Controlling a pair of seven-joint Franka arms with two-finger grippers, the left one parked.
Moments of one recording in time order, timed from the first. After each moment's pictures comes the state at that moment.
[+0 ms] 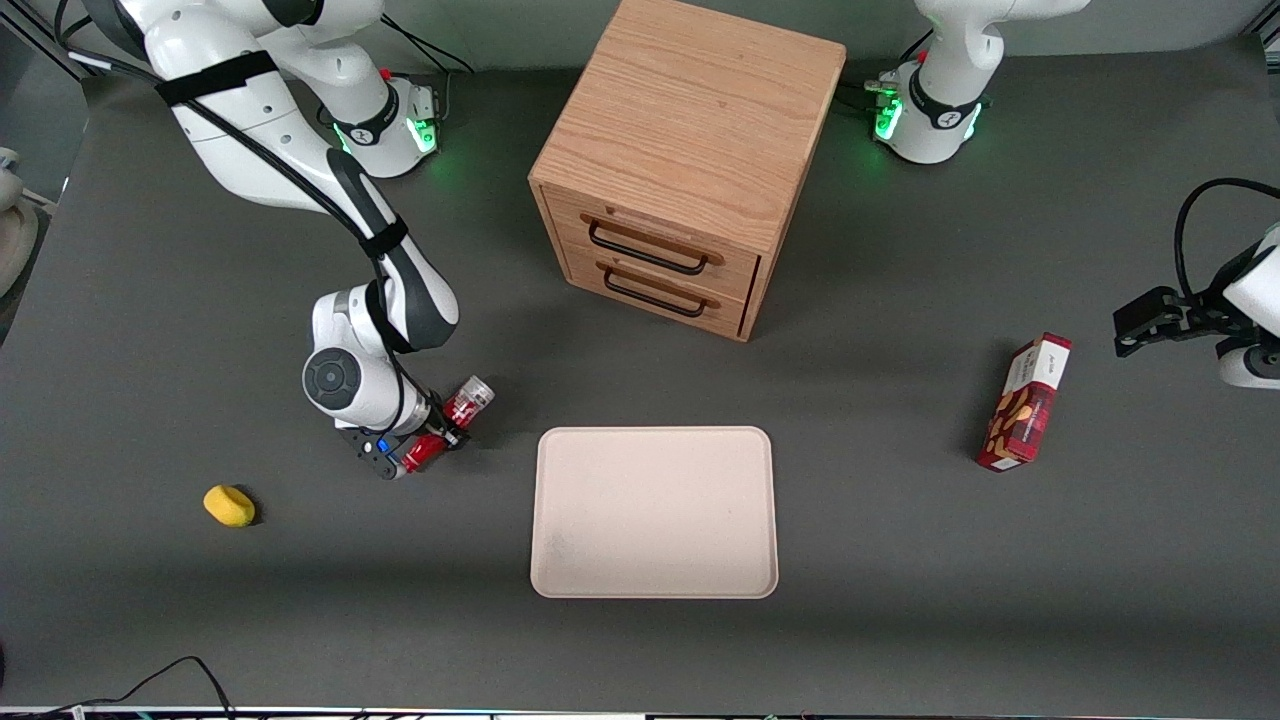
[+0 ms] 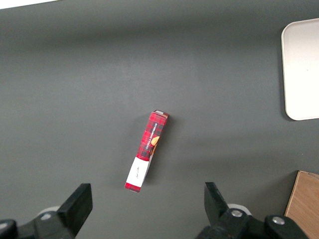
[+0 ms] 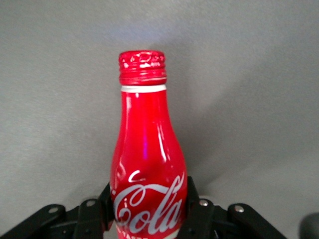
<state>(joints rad) 0.28 0.58 0.00 -1.91 0.10 2.42 0.96</state>
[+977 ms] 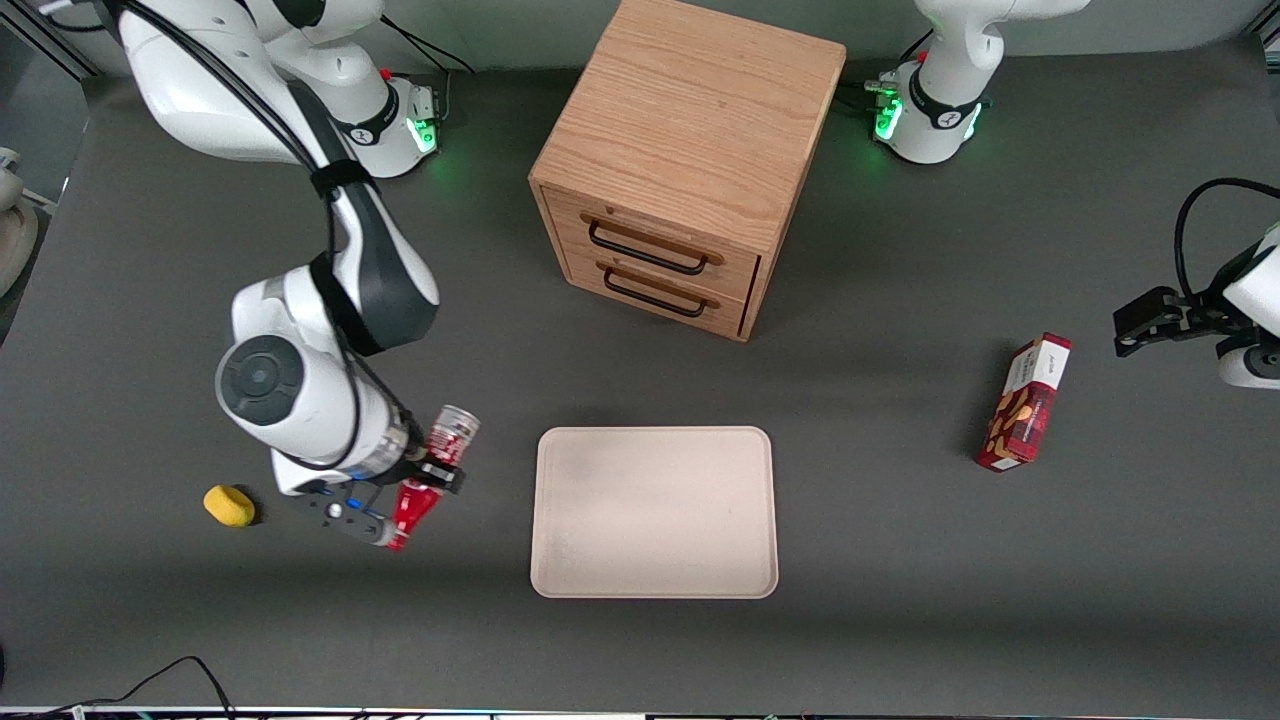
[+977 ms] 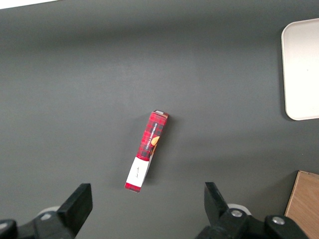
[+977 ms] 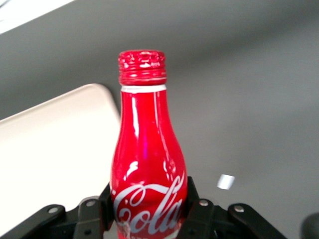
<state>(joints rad) 0.30 0.66 0.07 -1.22 -0.03 1.95 0.74</state>
